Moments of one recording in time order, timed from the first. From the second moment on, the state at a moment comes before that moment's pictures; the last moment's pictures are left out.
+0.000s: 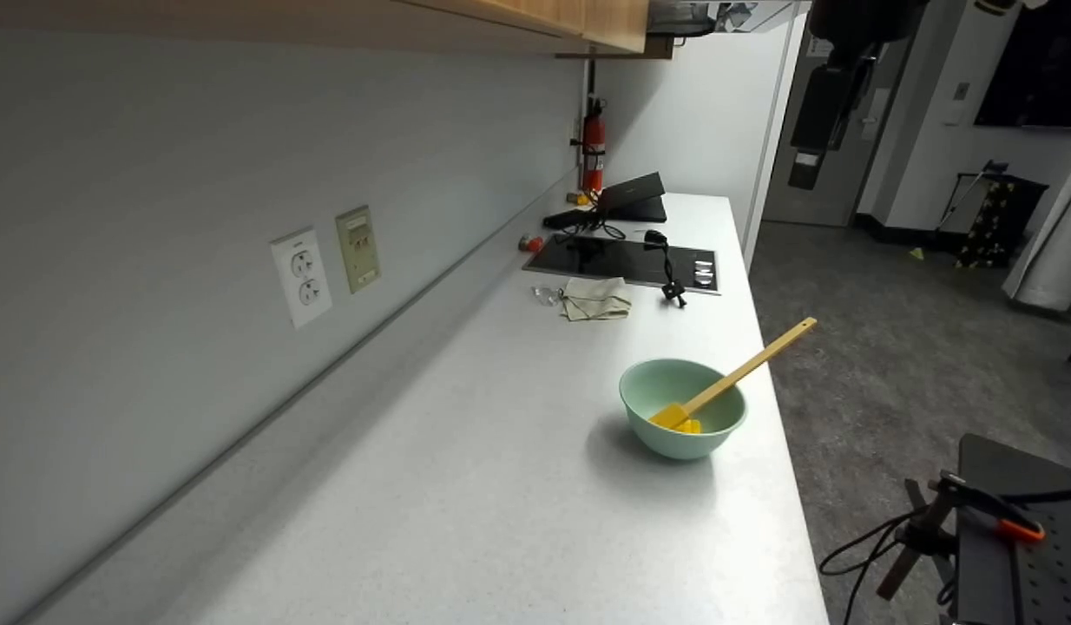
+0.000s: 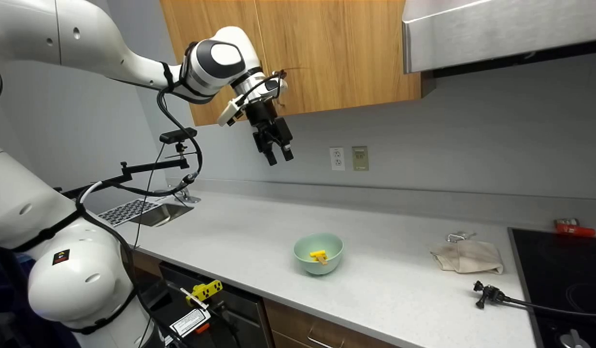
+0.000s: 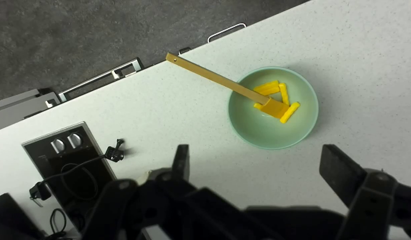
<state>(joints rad) 0.00 -0.40 0.17 -2.23 -0.23 1.88 0.21</state>
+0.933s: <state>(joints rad) 0.00 -0.40 0.17 -2.23 -0.23 1.88 0.21</state>
